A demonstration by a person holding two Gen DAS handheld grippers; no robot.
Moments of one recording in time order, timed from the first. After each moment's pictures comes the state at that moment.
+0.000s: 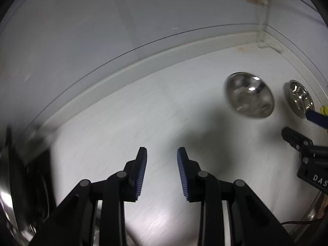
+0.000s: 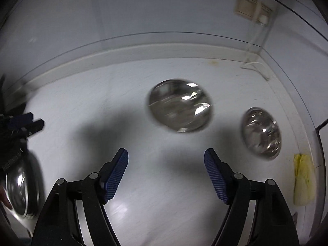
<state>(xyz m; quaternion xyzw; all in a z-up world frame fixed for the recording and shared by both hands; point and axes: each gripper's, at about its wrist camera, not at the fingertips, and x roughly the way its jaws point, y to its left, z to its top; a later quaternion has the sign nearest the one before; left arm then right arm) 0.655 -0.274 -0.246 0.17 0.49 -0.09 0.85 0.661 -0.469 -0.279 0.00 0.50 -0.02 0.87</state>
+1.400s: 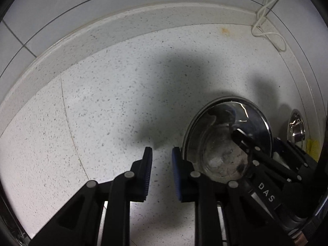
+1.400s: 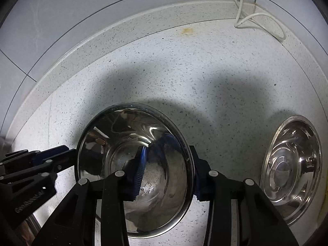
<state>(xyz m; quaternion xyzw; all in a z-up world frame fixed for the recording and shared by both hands) 0.790 -0.395 -0.332 0.08 0.64 -0.17 0.75 0.797 -0.564 -0.385 0.13 0.56 -0.04 0.82</state>
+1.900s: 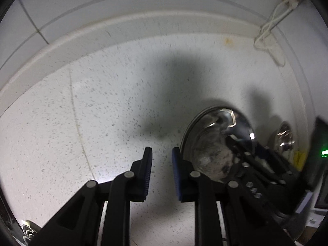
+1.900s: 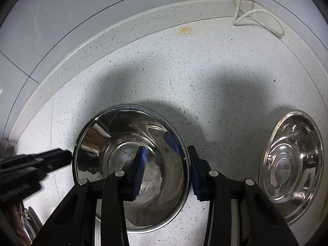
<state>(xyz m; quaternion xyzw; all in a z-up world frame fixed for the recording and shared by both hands) 0.793 -0.378 -0.309 0.02 0.64 -0.15 0.75 0.795 -0.569 -0.383 0.14 0.56 -0.03 0.81</state>
